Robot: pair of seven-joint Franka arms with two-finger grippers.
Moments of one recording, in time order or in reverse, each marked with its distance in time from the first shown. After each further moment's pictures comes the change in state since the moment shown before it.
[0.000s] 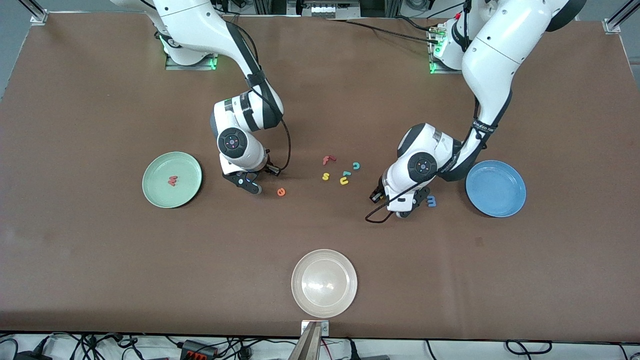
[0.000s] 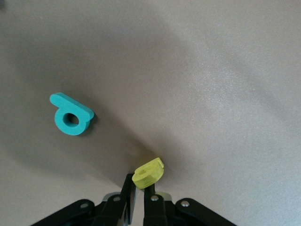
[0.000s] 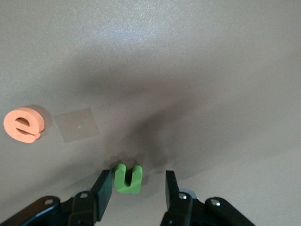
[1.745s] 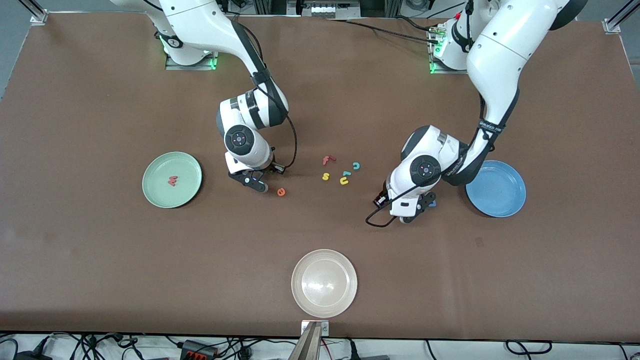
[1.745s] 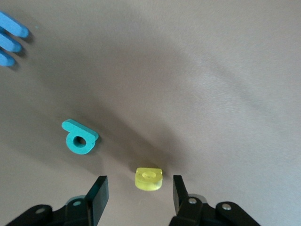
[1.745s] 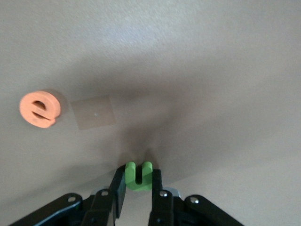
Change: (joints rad) left arm 0.006 0.007 0.006 0.065 0.037 -0.079 0.031; right arm 0.027 0.011 -0.005 0.013 0.002 0.019 -0.033
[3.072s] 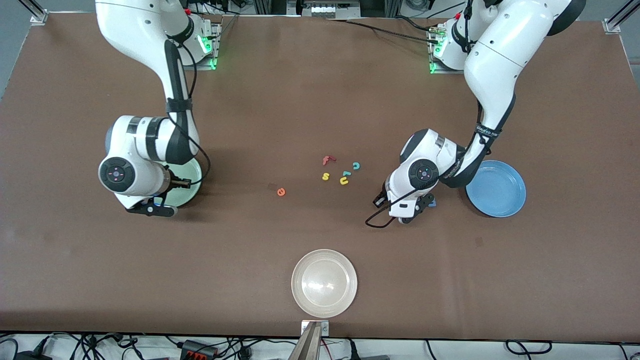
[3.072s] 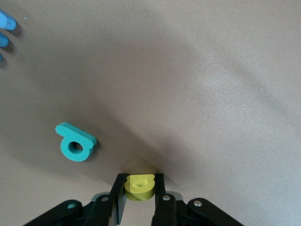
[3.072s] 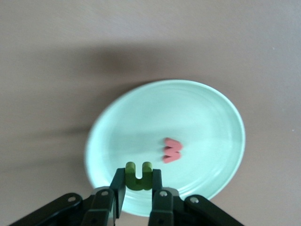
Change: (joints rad) left arm 0.001 0.019 0.003 0.001 0.000 0.010 0.005; right arm -0.072 -0.002 -0.448 0.056 -0.069 -0.350 -0.747
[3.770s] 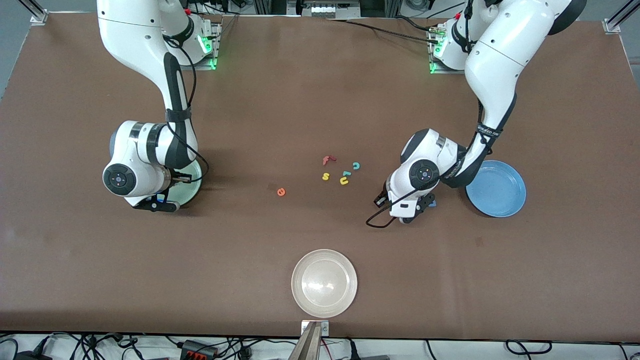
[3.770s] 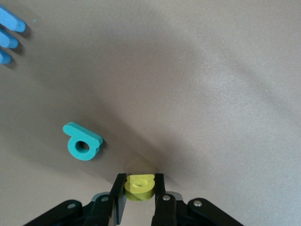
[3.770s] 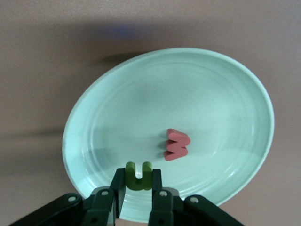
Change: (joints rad) left arm 0.001 -0.006 0.001 0.003 0.000 -0.027 0.000; right arm -0.019 0.033 0.040 -0.043 0.047 0.017 -0.031
